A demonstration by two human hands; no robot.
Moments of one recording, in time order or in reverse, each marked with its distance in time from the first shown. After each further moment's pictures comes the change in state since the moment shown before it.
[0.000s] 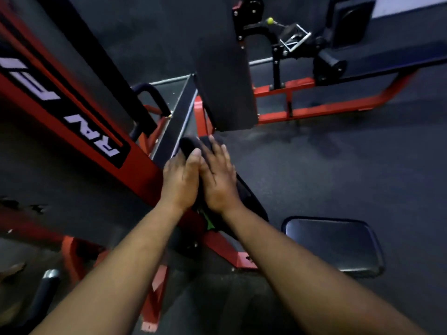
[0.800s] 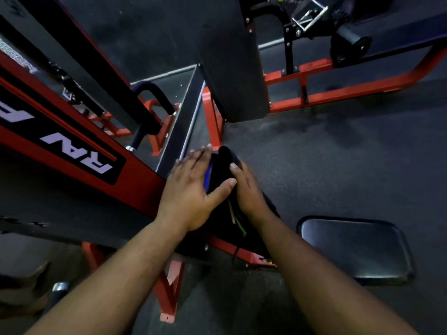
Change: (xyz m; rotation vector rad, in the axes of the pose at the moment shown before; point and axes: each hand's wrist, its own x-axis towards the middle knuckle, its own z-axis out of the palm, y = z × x) left_hand 0.012 0.003 0.000 0.589 -0.255 0.143; right_hand 0.029 0.097 -0.003 0.416 0.001 0.306
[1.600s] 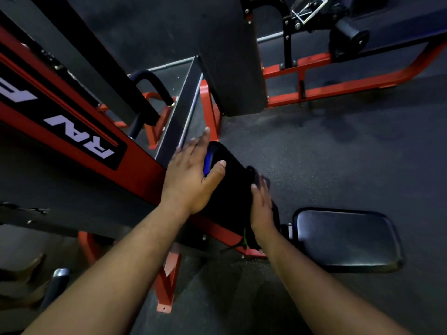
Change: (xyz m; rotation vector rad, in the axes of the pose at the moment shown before) left_hand -0.005 0.005 -0.003 -0.098 0.033 -0.029; right_hand -0.069 0.043 -0.013 -0.131 0.196 0.255
